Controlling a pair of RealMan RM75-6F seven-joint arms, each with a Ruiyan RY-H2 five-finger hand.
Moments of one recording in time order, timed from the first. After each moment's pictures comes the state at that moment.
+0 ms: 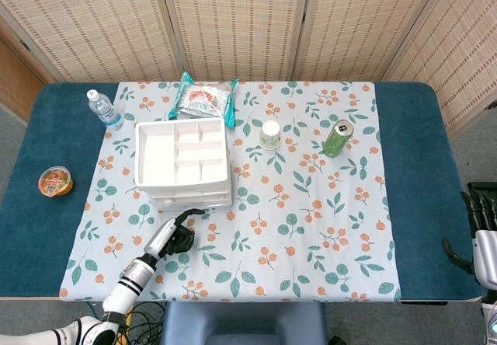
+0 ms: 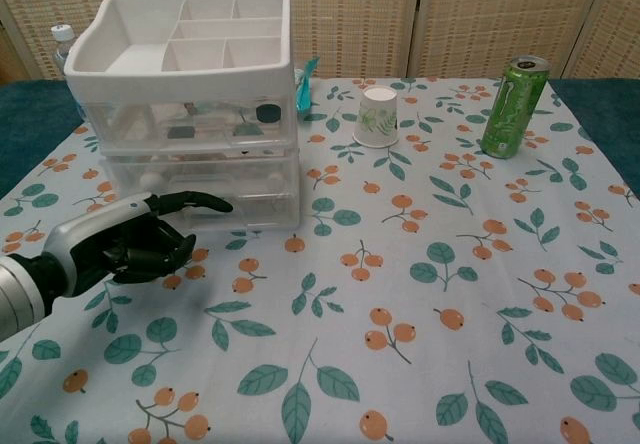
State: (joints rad) left arm -0.50 -1.67 -0.08 -1.41 1.38 0.99 -0.61; right arm -0.01 -1.11 0.10 -1.65 -1.42 1.56 -0.03
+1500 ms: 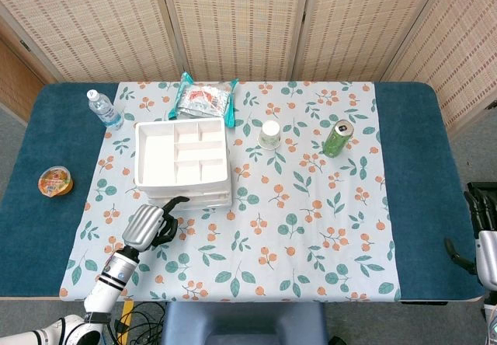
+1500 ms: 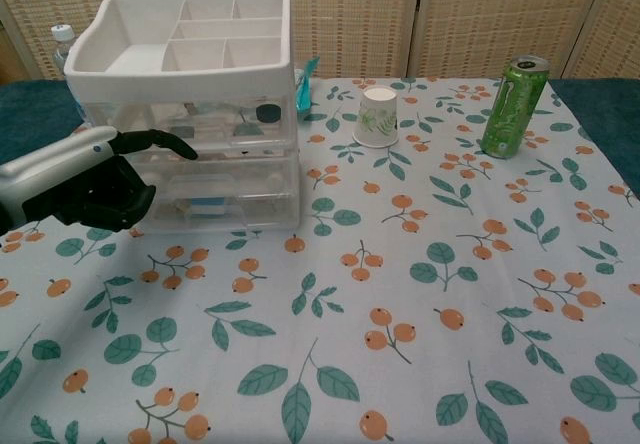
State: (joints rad) left arm -0.50 -1.56 -0.09 -1.50 1.44 1.17 -0.06; right arm -0.02 -1.11 0.11 -1.65 -1.43 1.57 -0.03
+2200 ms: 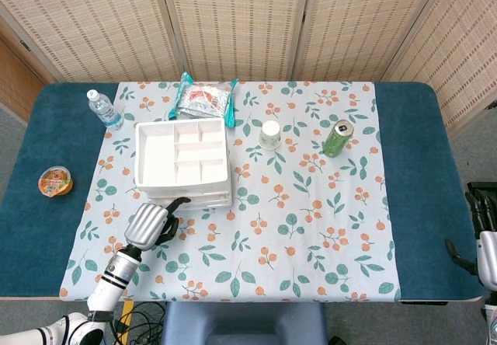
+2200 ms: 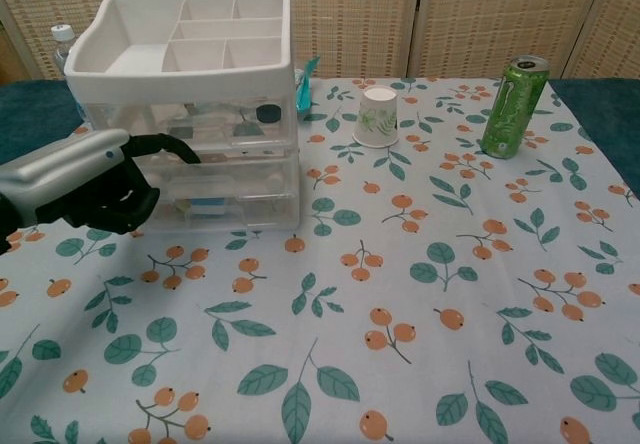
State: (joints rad) left arm -0.51 -1.58 -0.09 -1.47 1.44 1.18 0.12; right arm -0.02 -1.11 0.11 -1.65 -1.42 1.56 -0.03
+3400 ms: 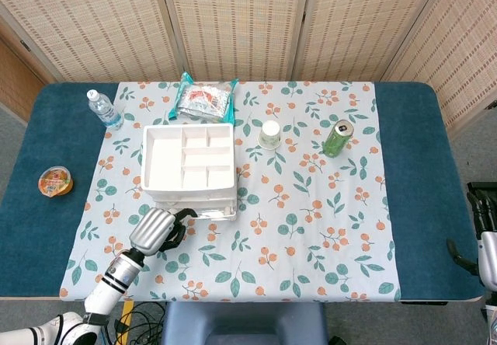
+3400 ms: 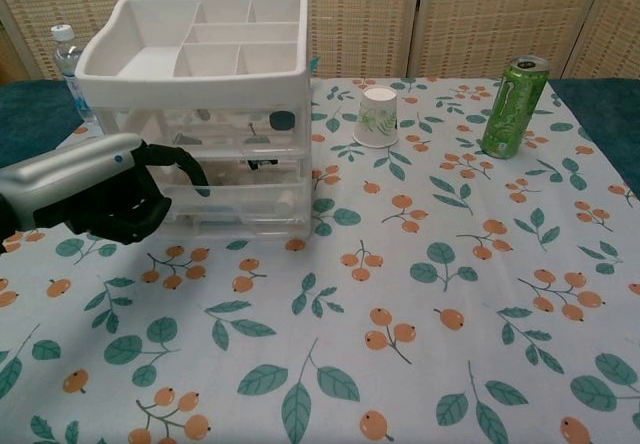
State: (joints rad) left arm -0.53 -1.51 -0.06 -1.57 1.48 1.14 0.06; right arm -0.03 -1.11 0.11 -1.64 -1.42 1.56 -0.03
